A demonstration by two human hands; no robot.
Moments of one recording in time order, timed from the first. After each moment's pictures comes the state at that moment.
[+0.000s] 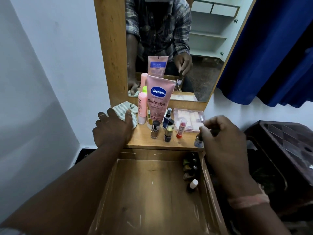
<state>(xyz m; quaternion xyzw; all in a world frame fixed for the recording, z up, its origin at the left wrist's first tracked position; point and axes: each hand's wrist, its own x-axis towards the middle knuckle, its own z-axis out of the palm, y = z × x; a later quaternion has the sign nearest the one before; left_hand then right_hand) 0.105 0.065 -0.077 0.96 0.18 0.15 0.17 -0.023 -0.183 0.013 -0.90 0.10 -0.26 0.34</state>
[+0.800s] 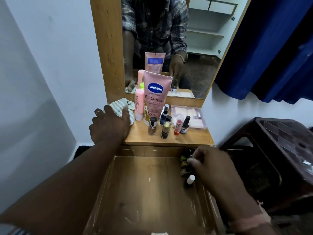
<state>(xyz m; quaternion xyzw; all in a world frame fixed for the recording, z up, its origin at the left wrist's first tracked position) 0.103 0.064 -0.078 0.96 0.18 0.16 0.16 -0.055 -0.186 -0.019 -0.96 0.12 -0.02 0.25</state>
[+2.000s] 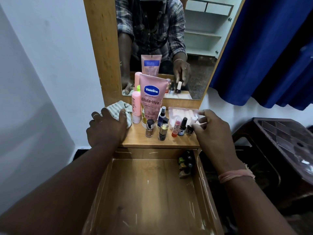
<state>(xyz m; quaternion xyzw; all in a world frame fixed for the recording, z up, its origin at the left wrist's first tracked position) 0.105 0.066 -0.079 0.96 0.18 0.16 0.16 0.017 -0.208 -0.009 -0.93 0.09 -0.22 0.28</state>
